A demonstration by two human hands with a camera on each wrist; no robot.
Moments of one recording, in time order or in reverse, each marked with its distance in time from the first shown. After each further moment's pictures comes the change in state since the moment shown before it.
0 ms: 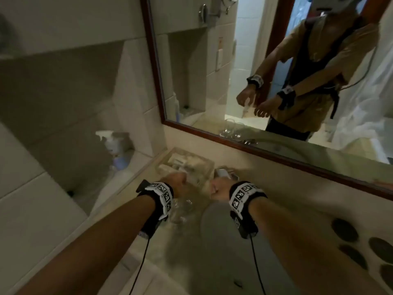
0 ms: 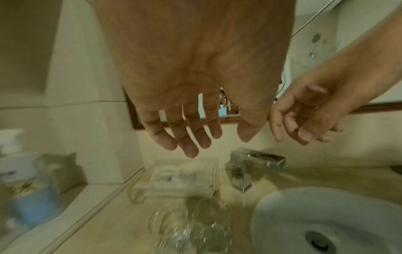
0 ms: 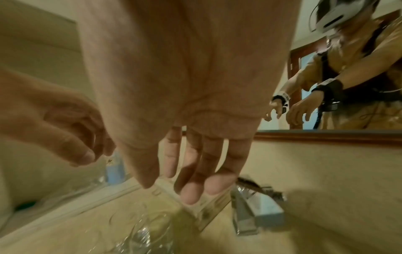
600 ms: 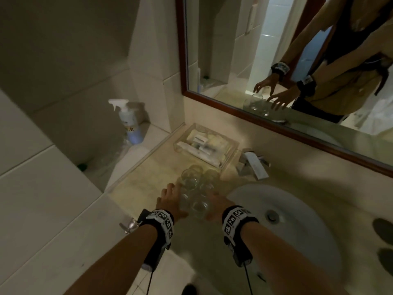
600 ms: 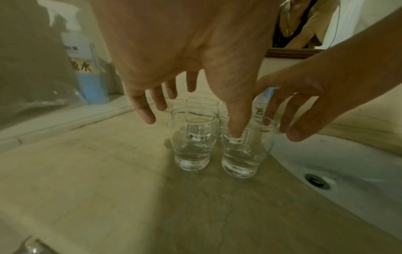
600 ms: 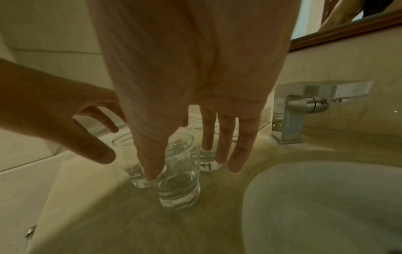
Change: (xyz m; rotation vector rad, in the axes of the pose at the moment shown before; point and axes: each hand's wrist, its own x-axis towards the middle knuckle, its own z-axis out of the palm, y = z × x) left_hand -0.014 -0.107 0.134 -0.042 0.076 -0.263; right_hand 0.086 -0.045 0.149 0.110 -0.110 0.114
